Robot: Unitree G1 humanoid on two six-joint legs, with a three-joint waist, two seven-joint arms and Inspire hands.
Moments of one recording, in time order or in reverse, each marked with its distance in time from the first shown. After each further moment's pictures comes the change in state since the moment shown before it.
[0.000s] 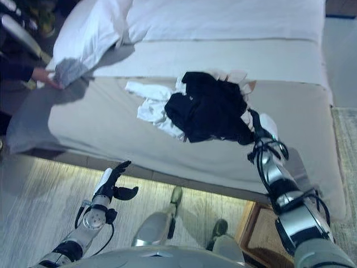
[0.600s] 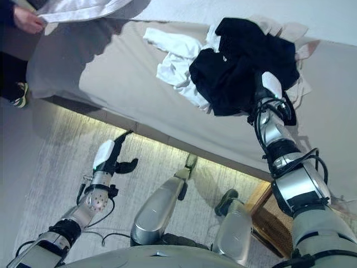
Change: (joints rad) left arm -0.116 0.164 -0.067 -0.235 0.141 -0.052 0.250; right arm -0.321 -0.071 0.057 0.064 -0.003 0.103 0.033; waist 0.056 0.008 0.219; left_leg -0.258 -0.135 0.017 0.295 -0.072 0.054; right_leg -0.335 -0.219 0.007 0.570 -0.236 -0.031
